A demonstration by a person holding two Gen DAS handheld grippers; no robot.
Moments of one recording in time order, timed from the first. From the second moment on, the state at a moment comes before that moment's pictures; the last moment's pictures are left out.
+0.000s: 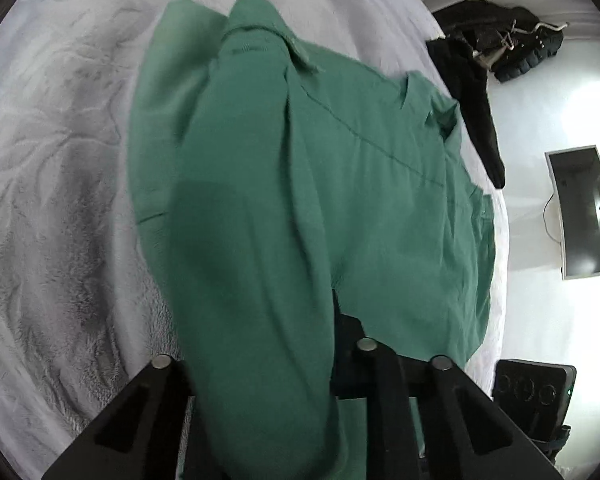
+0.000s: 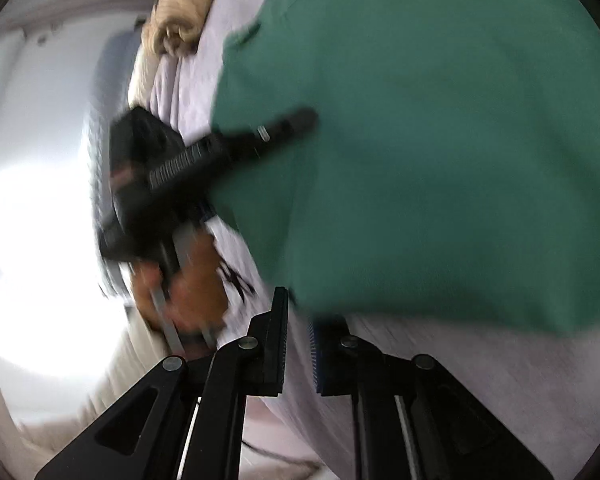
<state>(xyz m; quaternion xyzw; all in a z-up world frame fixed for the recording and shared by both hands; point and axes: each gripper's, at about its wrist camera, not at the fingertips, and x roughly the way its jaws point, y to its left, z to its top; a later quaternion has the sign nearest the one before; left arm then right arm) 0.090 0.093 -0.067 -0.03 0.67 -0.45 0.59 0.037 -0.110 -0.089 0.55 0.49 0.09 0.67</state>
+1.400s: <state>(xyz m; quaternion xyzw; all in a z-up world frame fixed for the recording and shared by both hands) -0.222 -0.269 0.007 0.28 0.50 -0.57 0.60 -0.164 -0.358 -0.160 0.66 0.29 -0.10 0.68</state>
